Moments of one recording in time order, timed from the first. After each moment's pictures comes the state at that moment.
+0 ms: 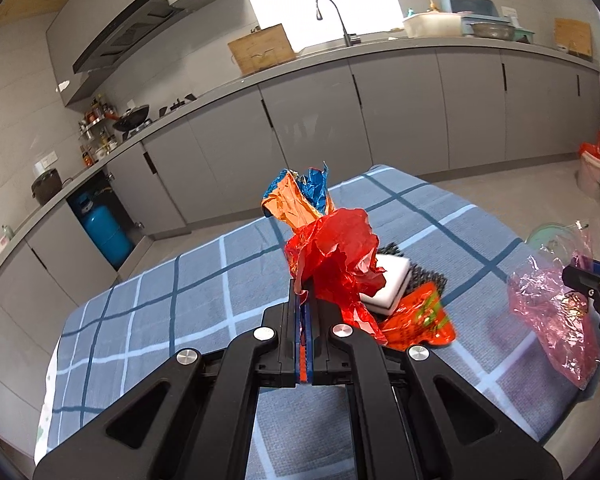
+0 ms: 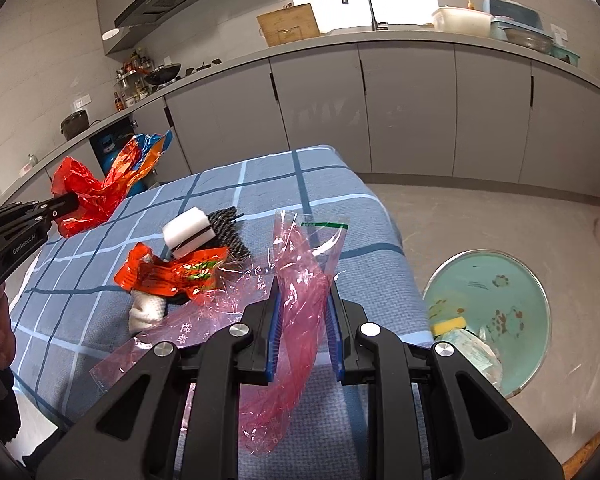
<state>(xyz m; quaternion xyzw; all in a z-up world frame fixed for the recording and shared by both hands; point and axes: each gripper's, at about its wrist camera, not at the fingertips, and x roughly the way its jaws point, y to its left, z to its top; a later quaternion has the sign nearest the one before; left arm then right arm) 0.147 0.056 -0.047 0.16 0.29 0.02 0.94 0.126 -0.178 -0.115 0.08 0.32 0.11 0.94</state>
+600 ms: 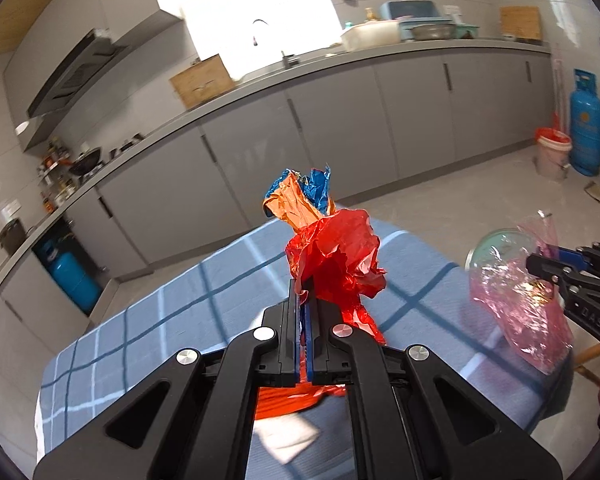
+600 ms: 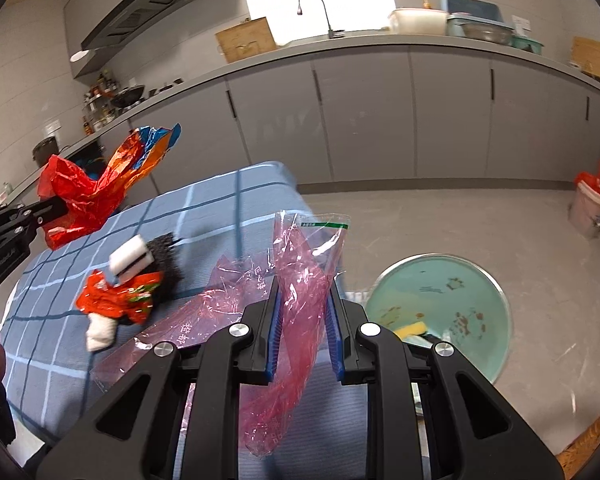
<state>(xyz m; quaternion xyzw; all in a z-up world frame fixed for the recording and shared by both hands) 0.154 -0.035 -0.043 0.20 0.26 -0.07 0.94 0.136 -0.249 -0.119 0.10 0.31 0.05 0.94</state>
